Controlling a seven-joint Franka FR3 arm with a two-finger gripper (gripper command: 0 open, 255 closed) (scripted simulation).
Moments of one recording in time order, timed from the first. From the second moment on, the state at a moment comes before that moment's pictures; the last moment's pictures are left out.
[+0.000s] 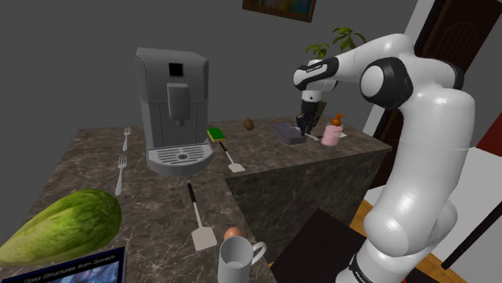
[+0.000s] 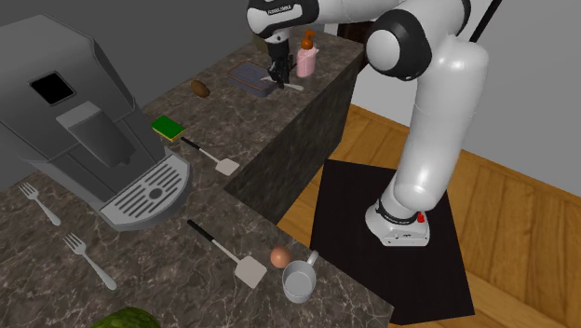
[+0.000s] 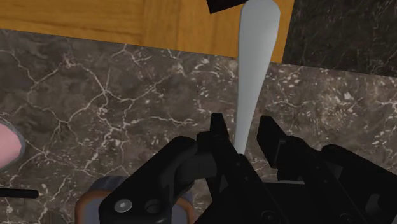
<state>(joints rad) -0.41 0.25 -0.29 -1.72 0.03 1.82 -0.34</state>
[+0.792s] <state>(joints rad) -0.46 0.36 -0.30 -1.69 0.06 1.90 -0.41</state>
